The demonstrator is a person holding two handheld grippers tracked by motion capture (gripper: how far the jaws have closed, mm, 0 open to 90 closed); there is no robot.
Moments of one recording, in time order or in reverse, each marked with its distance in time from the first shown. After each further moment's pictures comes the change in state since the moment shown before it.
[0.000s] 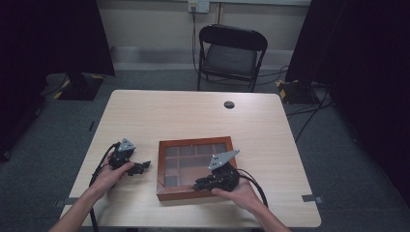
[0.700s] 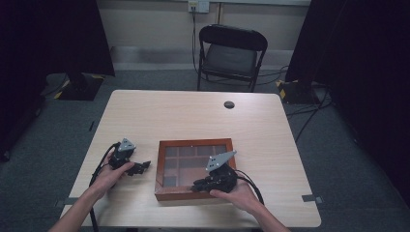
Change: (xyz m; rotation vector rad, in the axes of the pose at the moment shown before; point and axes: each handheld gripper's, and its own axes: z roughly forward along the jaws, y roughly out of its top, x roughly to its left) left arm 0.000 0.000 0.000 0.000 -0.002 0.001; right arm 0.005 0.003 0.004 0.012 0.015 -0.018
